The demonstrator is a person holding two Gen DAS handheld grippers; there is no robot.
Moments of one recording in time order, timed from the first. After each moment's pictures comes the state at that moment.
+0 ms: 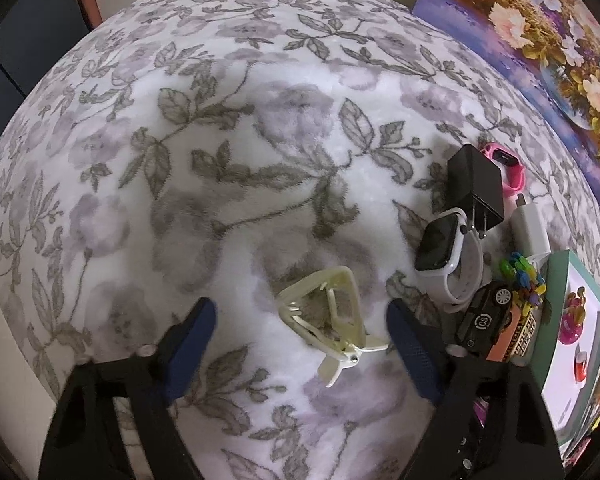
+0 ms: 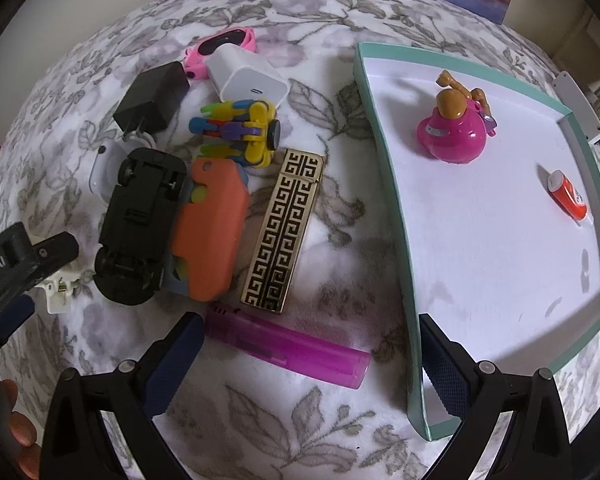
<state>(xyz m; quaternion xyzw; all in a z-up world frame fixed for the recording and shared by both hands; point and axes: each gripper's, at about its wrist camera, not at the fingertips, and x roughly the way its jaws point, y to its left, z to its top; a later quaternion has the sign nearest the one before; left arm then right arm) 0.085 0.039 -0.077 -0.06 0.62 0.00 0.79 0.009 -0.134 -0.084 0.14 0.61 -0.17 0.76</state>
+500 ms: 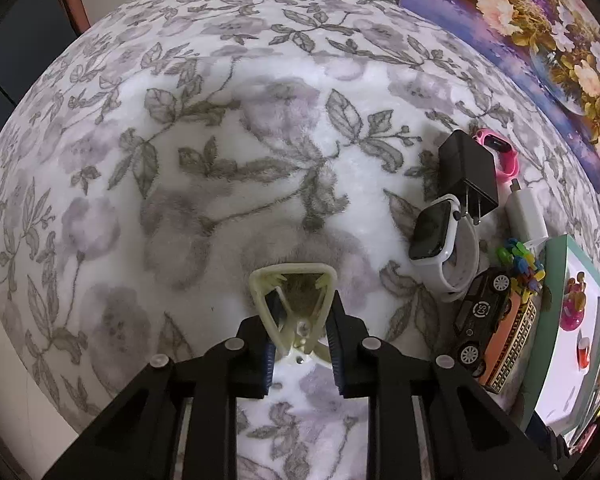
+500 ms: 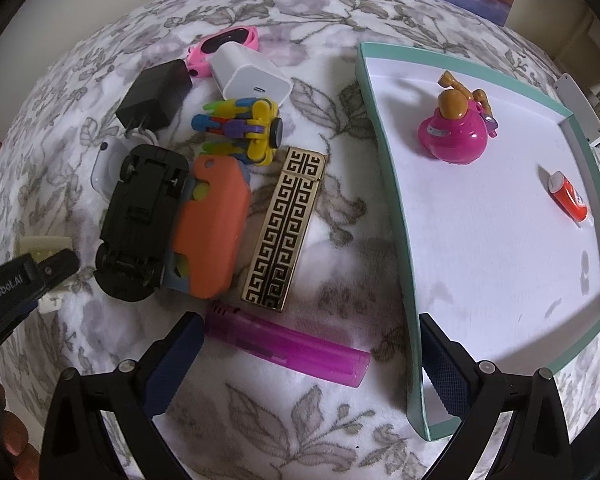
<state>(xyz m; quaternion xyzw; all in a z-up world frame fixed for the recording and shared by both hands) 0.085 0.027 -0.083 -0.04 0.62 -0.01 0.78 0.007 -0.136 -0.083 0.14 0.62 -0.17 0.76</state>
